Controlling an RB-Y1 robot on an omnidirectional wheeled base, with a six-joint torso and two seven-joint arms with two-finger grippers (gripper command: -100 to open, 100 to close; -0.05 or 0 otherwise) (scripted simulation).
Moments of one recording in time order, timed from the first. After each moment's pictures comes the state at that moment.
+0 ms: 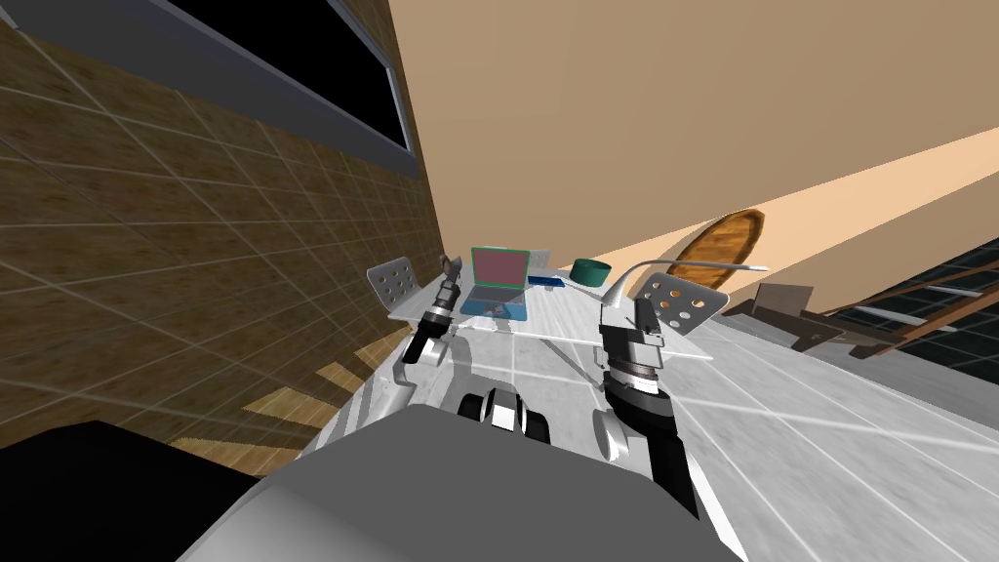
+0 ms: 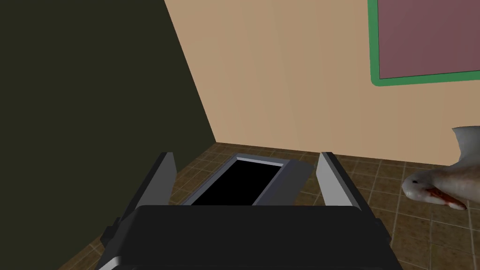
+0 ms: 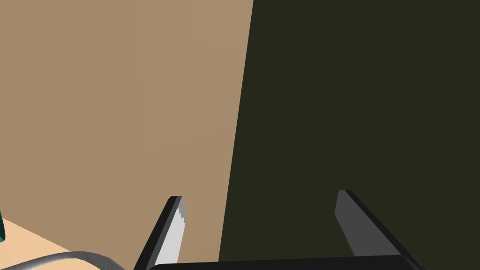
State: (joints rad) left arm 0.18 0.16 0.01 -2.08 -0.08 -0.25 -0.06; right arm 0.46 -0.04 0.03 -2.26 0.10 -0.53 -0.10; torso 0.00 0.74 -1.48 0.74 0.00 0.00
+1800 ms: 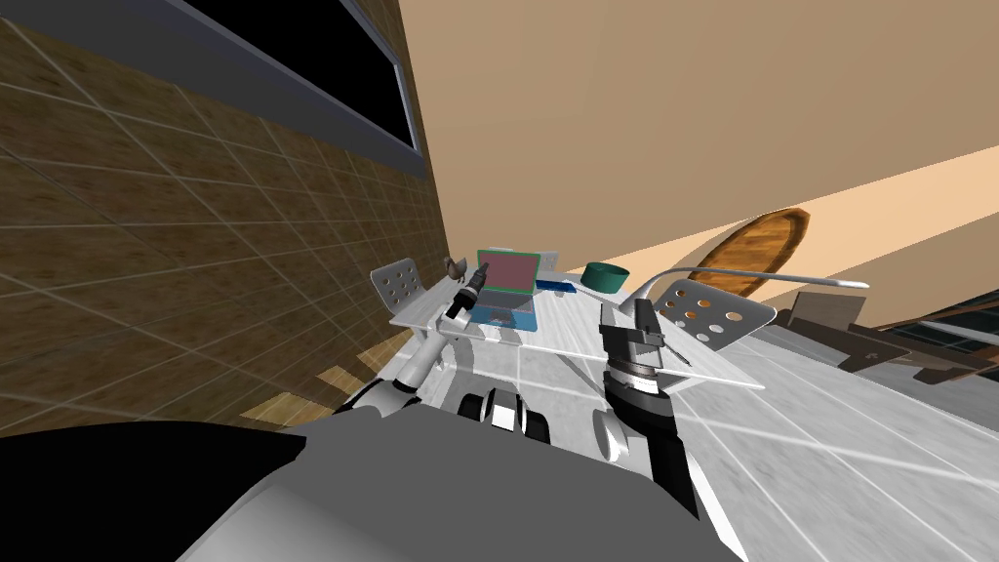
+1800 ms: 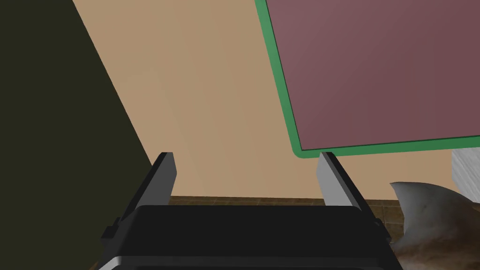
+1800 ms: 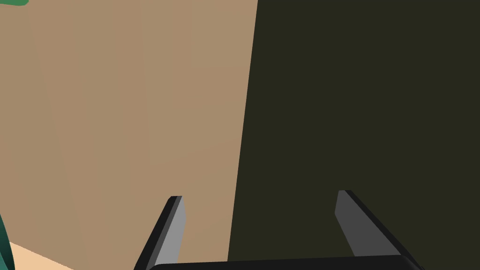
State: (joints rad) left arm -0.30 0.24 -0.08 -1.60 -0.09 -0.05 0.00; right arm 0.46 -0.04 0.03 -2.26 0.10 -0.53 -0.10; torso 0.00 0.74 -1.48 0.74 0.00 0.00
